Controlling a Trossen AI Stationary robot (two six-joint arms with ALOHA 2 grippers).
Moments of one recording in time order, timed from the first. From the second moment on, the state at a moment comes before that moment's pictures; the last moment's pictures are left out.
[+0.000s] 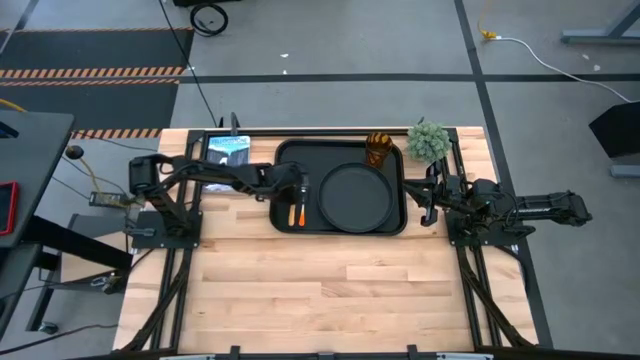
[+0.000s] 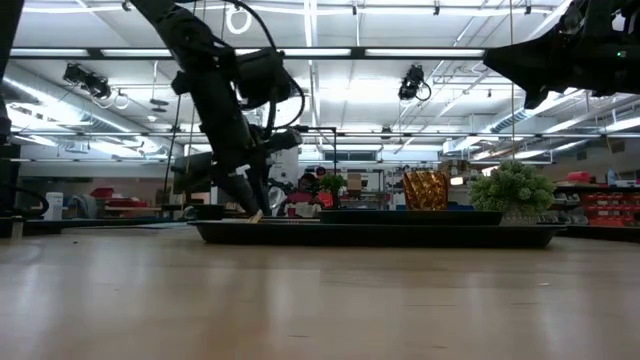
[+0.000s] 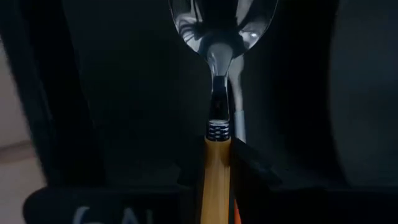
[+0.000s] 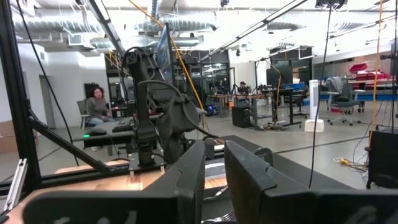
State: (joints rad) left arm 0.24 1.69 0.92 -0.31 -0.07 -1.15; right arm -0.04 0.17 0.01 0.43 0.21 0.00
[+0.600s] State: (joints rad) left arm 0.25 1.77 1.01 -0.48 -0.07 -1.19; right arm -0.04 0.17 0.01 0.43 0.21 0.00
